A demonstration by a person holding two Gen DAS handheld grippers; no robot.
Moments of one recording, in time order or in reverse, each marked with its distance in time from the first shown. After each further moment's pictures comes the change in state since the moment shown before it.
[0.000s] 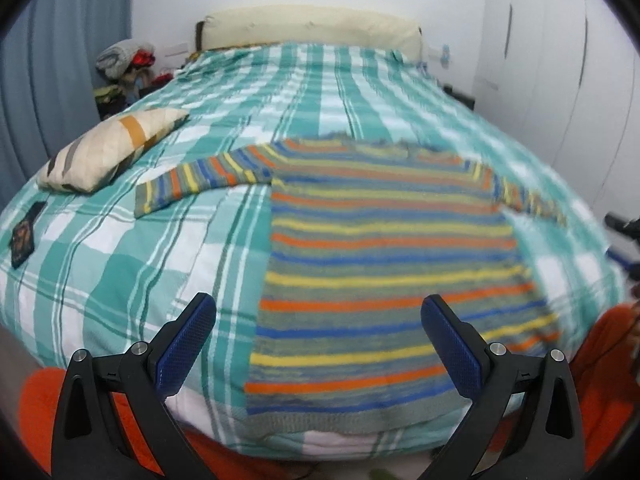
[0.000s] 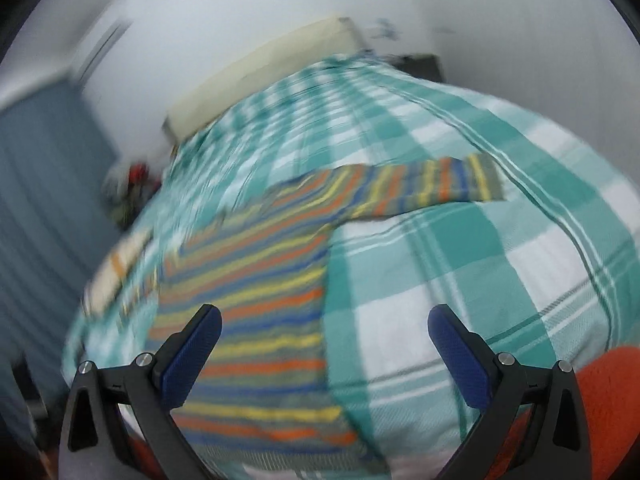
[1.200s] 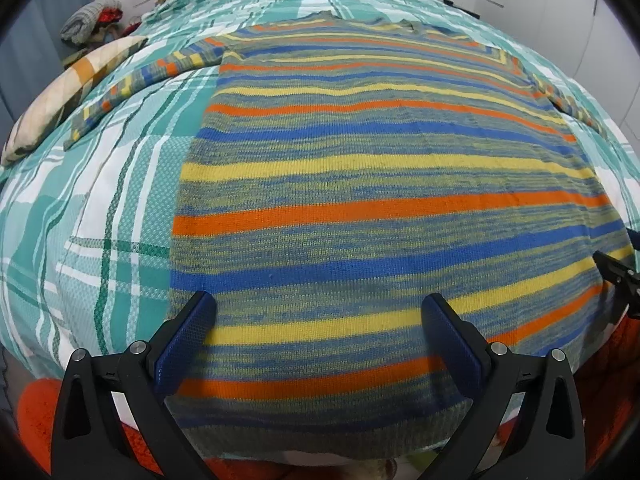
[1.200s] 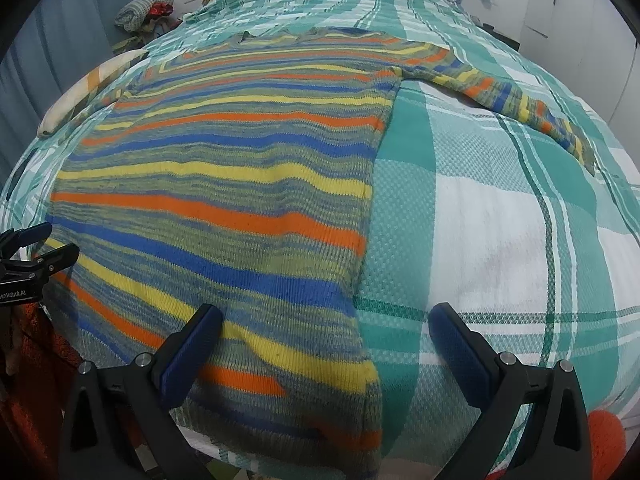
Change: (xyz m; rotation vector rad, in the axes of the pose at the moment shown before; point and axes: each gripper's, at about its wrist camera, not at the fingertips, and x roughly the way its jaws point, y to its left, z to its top) left arm 0.124 -0.022 -0.061 0.112 0.291 0.033; right arm 0.118 0.049 -0.111 -0.514 0.356 -0.165
